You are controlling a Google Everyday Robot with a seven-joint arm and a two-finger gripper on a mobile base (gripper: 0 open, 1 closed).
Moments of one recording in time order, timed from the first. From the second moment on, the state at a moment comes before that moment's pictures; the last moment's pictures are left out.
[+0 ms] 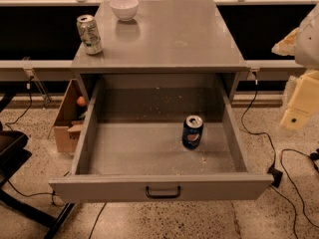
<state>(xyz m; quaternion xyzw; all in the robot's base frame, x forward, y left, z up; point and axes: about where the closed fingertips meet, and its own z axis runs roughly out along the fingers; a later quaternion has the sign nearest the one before) 0.438 -0.217 0.976 -0.60 0.78 -0.03 0.16</state>
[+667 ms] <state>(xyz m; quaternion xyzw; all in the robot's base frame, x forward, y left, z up) 0.451 -0.202 0.955 -0.61 0.77 0.00 0.20</state>
